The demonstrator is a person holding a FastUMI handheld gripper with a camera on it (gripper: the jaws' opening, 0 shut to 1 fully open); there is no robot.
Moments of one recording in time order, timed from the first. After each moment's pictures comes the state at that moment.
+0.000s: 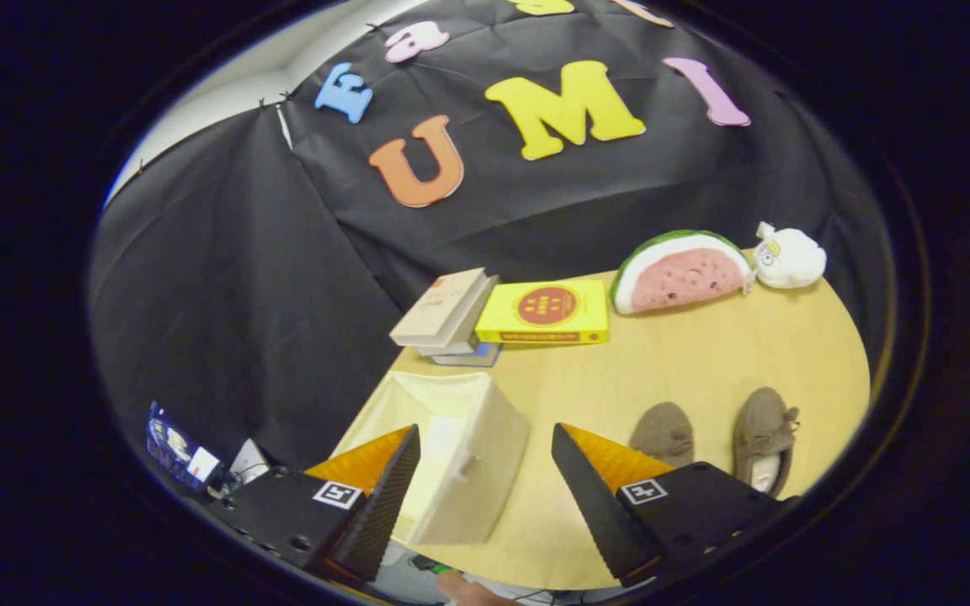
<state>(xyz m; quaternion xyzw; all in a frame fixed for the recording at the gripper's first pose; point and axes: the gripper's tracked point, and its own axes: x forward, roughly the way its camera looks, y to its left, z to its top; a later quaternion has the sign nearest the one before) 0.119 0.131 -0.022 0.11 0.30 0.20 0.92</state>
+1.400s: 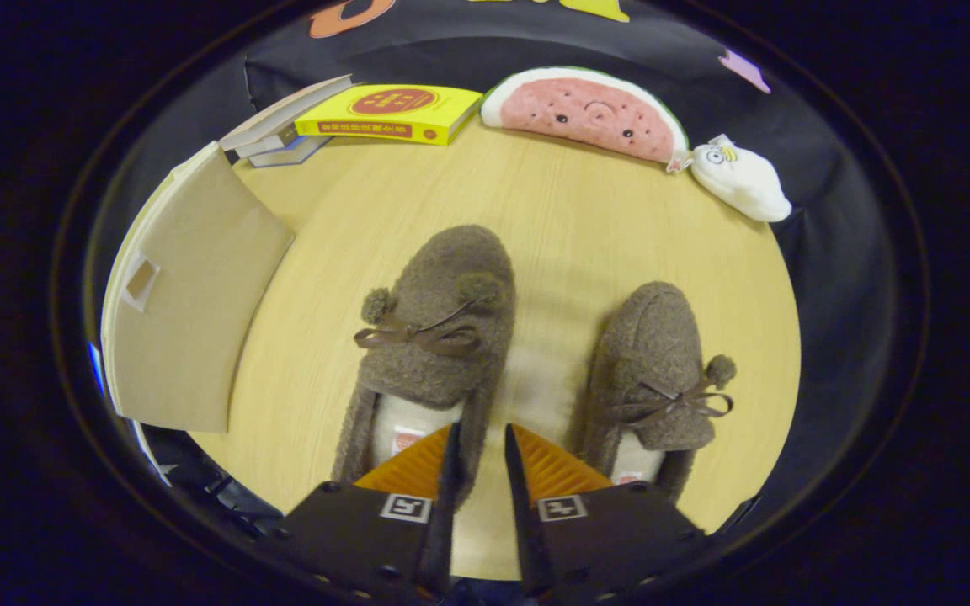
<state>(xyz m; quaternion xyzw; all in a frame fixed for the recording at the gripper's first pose) 0.138 -0.001 -0.222 -0.10 0.56 0.07 0.82</state>
